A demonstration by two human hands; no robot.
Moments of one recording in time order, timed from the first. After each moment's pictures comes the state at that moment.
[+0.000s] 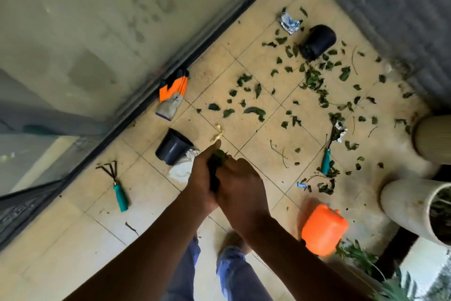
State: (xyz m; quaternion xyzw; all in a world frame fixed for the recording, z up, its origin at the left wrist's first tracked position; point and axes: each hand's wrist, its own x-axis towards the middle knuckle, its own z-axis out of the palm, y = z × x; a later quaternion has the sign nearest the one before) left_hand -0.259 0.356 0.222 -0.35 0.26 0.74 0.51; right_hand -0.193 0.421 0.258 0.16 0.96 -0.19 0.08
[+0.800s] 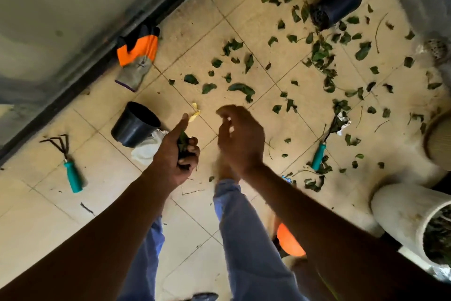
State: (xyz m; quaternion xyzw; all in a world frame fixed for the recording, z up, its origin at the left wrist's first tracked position) left_hand -0.267 0.419 0.094 -0.48 0.32 0.67 0.48; right_hand -0.216 0.569 0.109 0.22 0.92 -0.33 -0.02
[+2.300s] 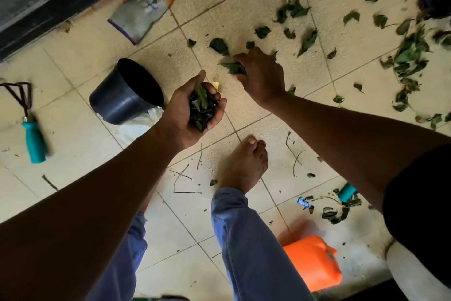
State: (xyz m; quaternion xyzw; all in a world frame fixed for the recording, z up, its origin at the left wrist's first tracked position) left_hand -0.313 0.429 -0.051 -0.47 0.28 0.71 0.44; right_hand -0.326 0.625 -0.147 -0.04 0.97 -0.13 0.20
